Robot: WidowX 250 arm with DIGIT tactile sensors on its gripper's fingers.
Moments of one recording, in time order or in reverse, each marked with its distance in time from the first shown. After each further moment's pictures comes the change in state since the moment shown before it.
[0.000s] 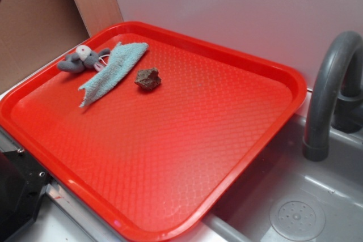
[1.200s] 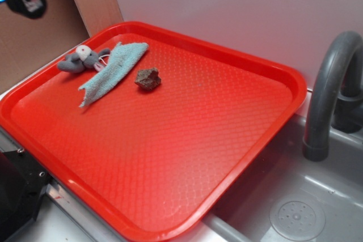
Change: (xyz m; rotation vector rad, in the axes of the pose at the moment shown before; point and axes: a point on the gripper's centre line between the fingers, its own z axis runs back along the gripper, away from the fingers) arm 0.039 0.039 -0.043 0.115 -0.009 0.183
